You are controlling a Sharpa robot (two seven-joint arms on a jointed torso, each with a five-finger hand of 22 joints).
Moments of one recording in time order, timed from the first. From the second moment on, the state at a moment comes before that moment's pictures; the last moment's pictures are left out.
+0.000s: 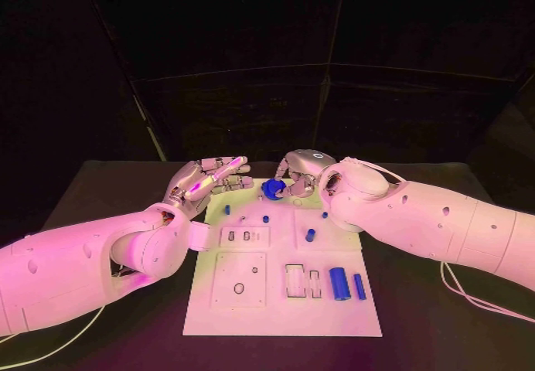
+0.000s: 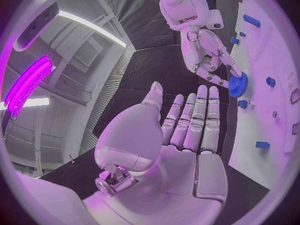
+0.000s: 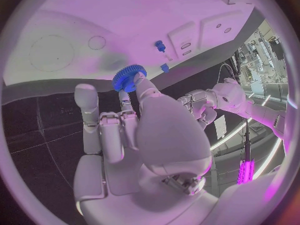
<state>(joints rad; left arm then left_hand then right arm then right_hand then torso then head) 1.23 -0.93 -0.10 1.67 0.06 -0.37 0.57 1.30 0.14 -0.13 0.03 0.04 0.85 0.22 0.09 0.07 0.86 0.21 0.11 0.06 0.95 0.17 0.20 0.10 0.17 0.82 0.27 0.23 0.11 1.28 -0.49 0.00 1.29 -1.59 -0.27 -0.24 1.43 -0.02 0.09 0.09 0.17 0.99 0.14 0.21 0.07 1.45 0.05 1.47 1.31 1.47 -0.02 1.54 1.31 0.16 1.18 0.09 1.20 0.71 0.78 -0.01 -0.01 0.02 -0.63</state>
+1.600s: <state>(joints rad) 1.24 -0.92 -0.10 1.67 0.06 -0.37 0.57 1.30 0.14 -0.13 0.03 0.04 0.85 0.22 0.09 0.07 0.86 0.21 0.11 0.06 0.95 0.17 0.20 0.10 0.17 0.82 0.27 0.23 0.11 1.27 -0.36 0.00 1.18 -1.61 -0.19 -0.24 1.40 -0.02 0.10 0.09 0.15 0.99 0.14 0.17 0.07 1.45 0.06 1.46 1.31 1.47 -0.02 1.54 1.31 0.16 1.18 0.09 1.20 0.71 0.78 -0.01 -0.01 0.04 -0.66</state>
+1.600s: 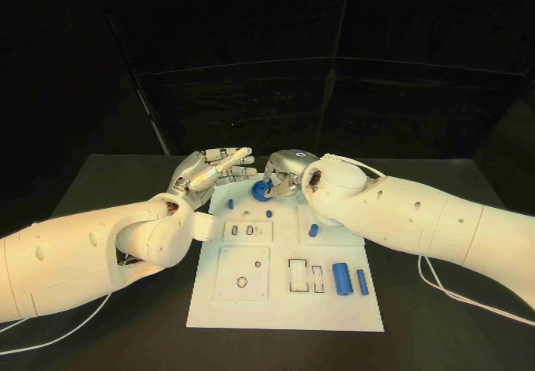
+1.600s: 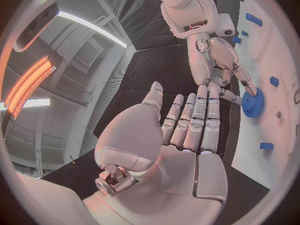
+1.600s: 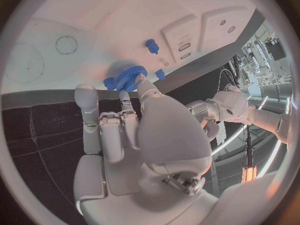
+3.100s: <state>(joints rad) 1.24 -0.94 -0.10 1.66 0.06 -0.37 0.57 1.30 0.14 -0.13 0.02 0.04 0.85 0.22 0.09 0.07 0.86 0.21 0.11 0.06 0.95 0.17 0.20 0.10 0.17 0.82 0.27 0.22 0.11 1.27 -0.54 0.00 1.30 -1.53 -0.26 -0.19 1.36 -0.04 0.11 0.09 0.14 0.93 0.17 0.10 0.07 1.41 0.08 1.43 1.31 1.47 0.00 1.53 1.31 0.16 1.16 0.11 1.19 0.67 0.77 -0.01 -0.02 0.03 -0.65</state>
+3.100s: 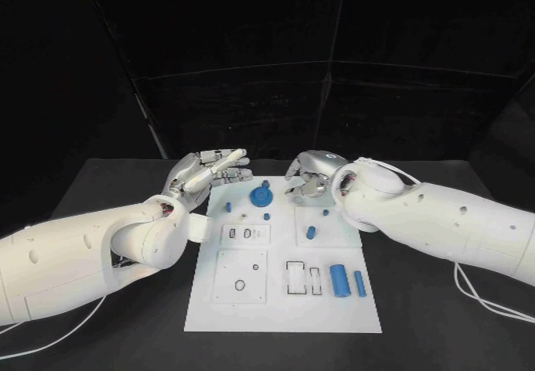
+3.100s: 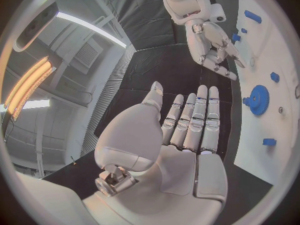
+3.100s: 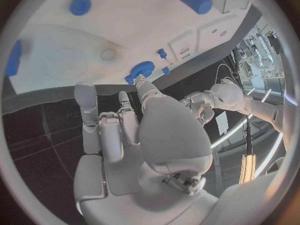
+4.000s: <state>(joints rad) 1.25 -0.92 -0.10 1.63 0.06 -0.35 0.57 1.30 0.14 -0.13 0.02 0.04 0.85 0.22 0.09 0.07 0.86 0.21 0.11 0.06 0.95 0.17 0.20 0.10 0.17 0.82 0.27 0.22 0.11 1.24 -0.80 0.00 1.27 -1.15 -0.28 0.09 1.39 -0.07 0.11 0.05 0.20 0.91 0.18 0.07 0.07 1.38 0.09 1.40 1.30 1.47 0.01 1.53 1.31 0.16 1.14 0.12 1.17 0.63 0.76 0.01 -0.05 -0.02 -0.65</state>
